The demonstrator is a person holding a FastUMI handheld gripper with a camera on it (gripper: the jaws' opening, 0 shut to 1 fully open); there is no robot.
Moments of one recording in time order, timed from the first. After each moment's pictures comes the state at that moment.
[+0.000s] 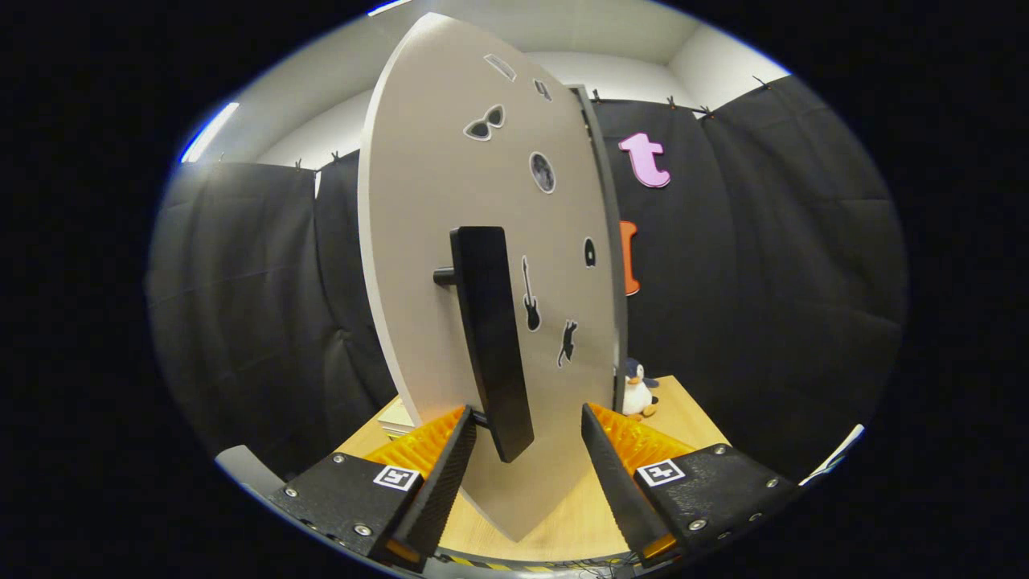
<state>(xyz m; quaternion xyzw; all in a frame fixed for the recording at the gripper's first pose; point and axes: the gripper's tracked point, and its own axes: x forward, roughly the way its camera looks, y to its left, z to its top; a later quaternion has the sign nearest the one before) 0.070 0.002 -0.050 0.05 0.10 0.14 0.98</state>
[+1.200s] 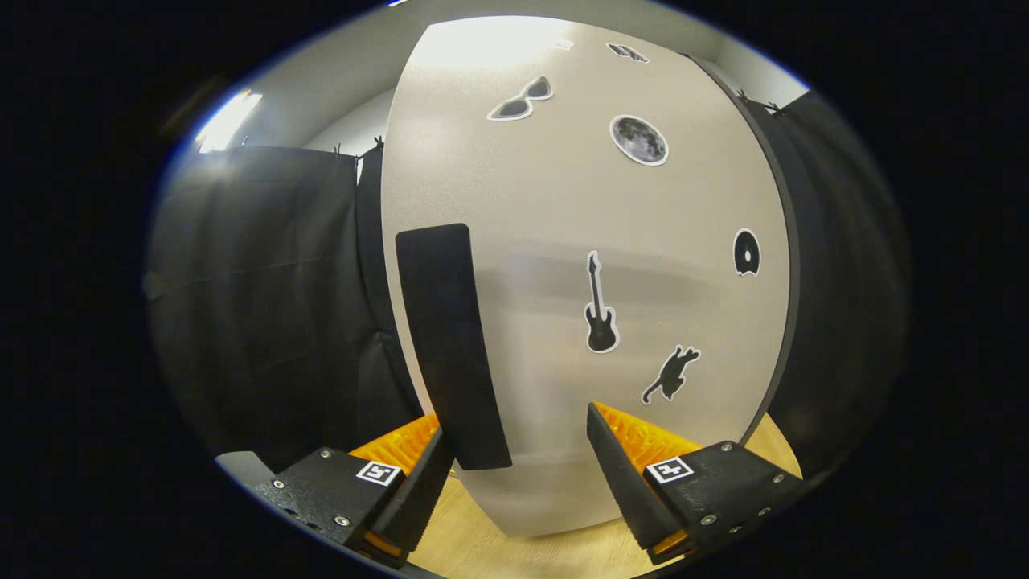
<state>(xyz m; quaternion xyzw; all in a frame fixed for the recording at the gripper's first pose) 0.160 0.098 -0.044 0.04 0.09 0.23 0.97</state>
